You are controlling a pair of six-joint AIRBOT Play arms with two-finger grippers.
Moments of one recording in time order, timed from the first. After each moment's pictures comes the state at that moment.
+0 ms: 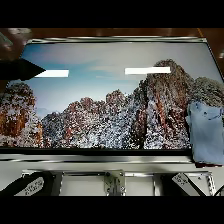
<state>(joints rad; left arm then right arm) 0.13 -1.11 1.47 0.83 -1.28 -1.27 -1.03 -1.11 1.23 -1.60 1.55 1.48</state>
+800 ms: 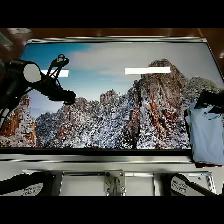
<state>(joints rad) -0.34 -1.34 1.47 1.49 -1.42 -1.56 -0.35 -1.28 1.47 -1.49 1.67 1.45</state>
